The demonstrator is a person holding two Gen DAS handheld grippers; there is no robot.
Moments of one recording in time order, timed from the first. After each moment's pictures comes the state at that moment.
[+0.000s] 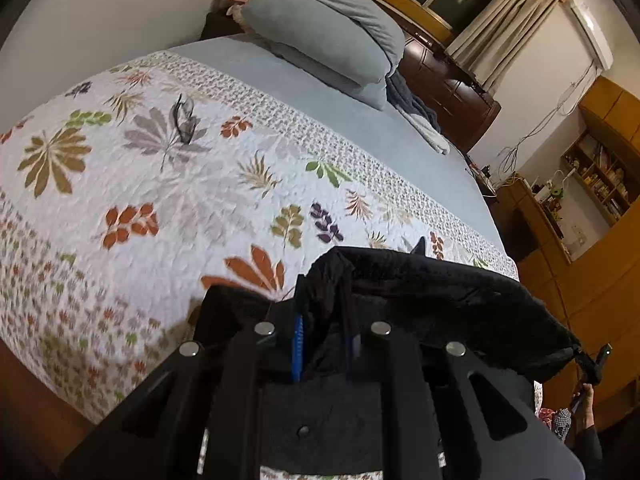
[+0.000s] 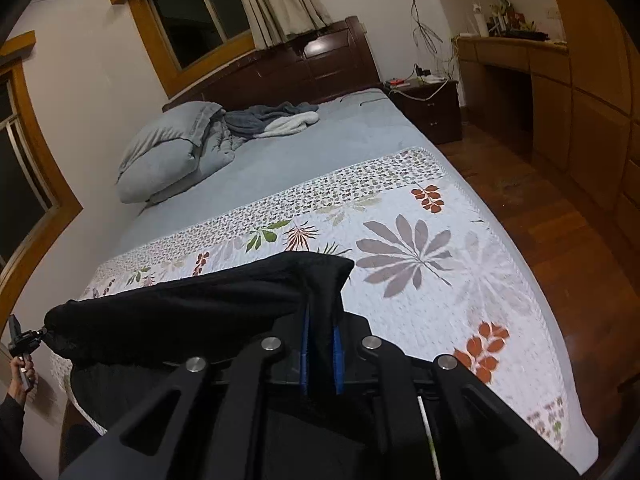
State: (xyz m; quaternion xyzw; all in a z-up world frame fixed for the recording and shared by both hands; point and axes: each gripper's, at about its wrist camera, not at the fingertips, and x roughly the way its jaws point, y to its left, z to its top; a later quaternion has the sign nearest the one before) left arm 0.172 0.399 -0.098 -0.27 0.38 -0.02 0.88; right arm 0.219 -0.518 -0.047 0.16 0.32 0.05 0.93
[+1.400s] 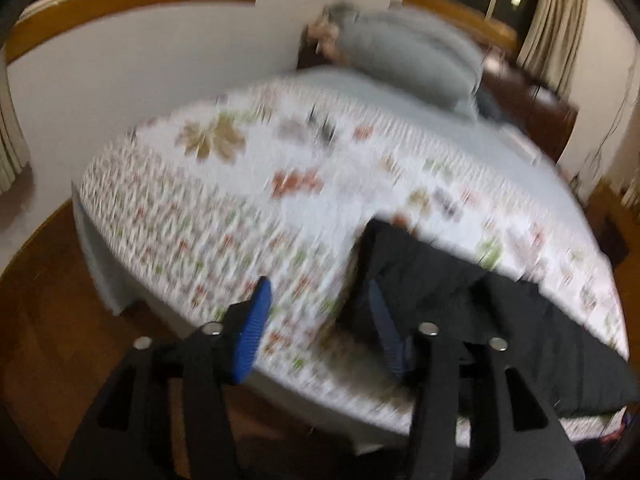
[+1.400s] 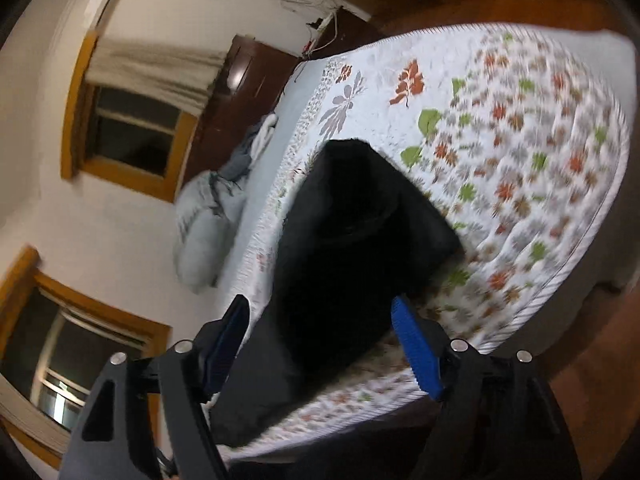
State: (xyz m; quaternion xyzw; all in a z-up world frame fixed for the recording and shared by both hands) left arm 0.032 0.405 -0.112 -0.18 0.34 0.17 0.91; right arm 0.036 -0.518 -0.200 0.55 0.28 0.08 0.78
